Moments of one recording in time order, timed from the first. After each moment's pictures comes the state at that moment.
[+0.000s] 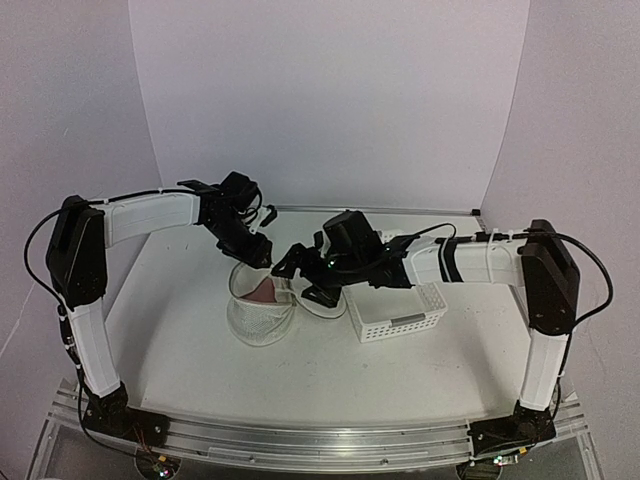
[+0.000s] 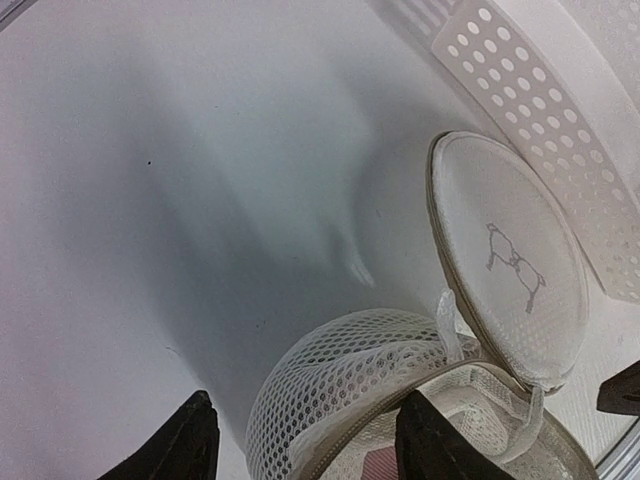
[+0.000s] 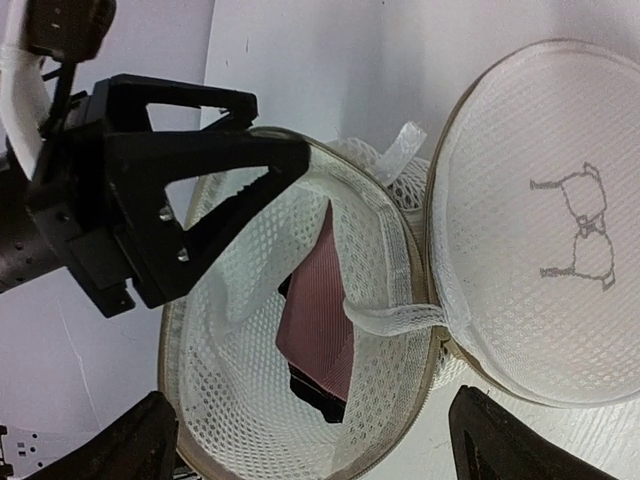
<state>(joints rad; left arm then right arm) -0.59 1.89 1.55 -0.74 0.08 -0.05 0.93 1.91 1.35 -0.05 -0.23 1.10</state>
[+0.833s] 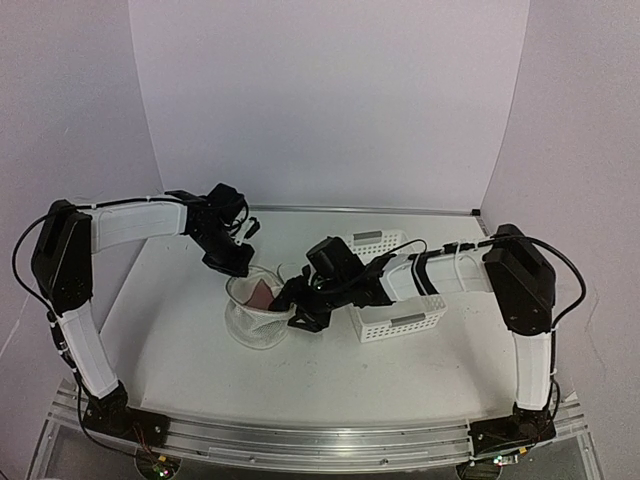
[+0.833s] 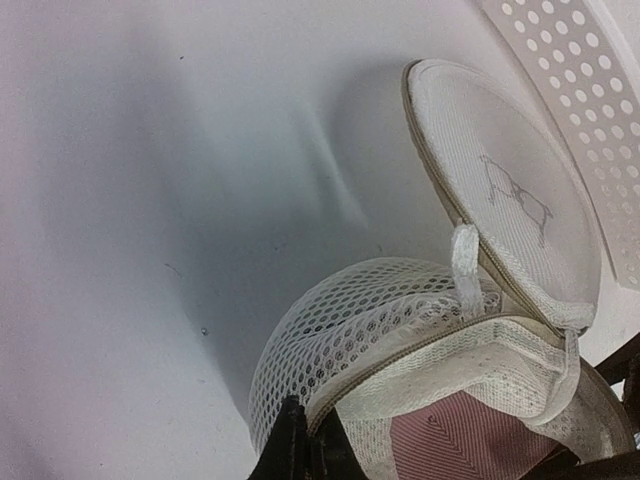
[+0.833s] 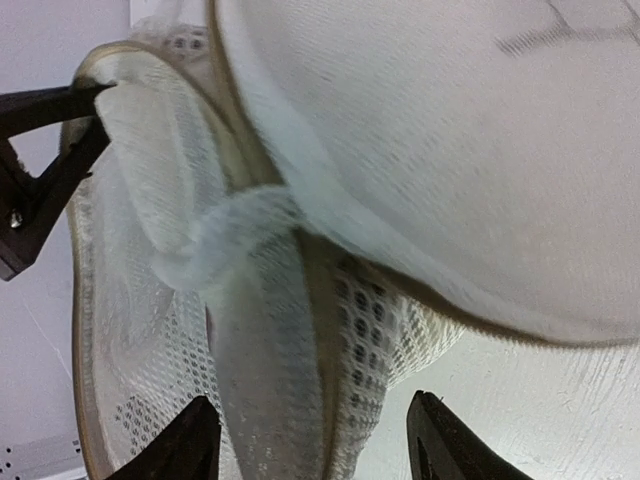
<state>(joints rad) -0.57 1.81 1.40 -0.74 0.09 -0.14 0.97 2.05 1.36 -0.04 -0.34 1.24</state>
